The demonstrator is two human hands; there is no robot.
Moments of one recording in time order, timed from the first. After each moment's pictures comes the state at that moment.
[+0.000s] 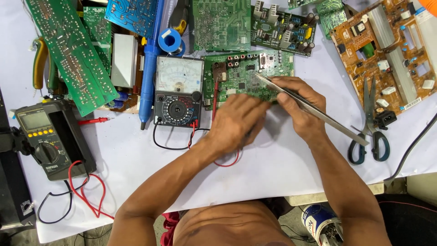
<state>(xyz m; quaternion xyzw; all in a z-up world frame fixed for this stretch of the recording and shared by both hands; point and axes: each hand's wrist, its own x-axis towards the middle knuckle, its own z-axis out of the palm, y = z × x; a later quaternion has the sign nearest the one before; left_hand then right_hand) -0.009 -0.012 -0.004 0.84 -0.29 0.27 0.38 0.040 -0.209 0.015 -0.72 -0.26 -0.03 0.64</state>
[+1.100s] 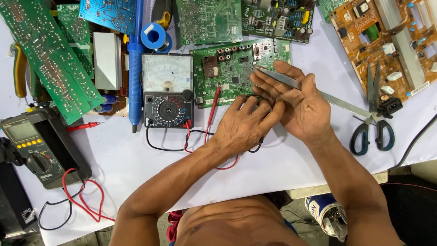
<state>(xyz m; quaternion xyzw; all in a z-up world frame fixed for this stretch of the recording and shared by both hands) -0.010 -0.044 -0.012 0.87 -0.31 0.29 0.24 0.034 -0.216 -0.010 -0.36 -0.17 0.23 0.89</state>
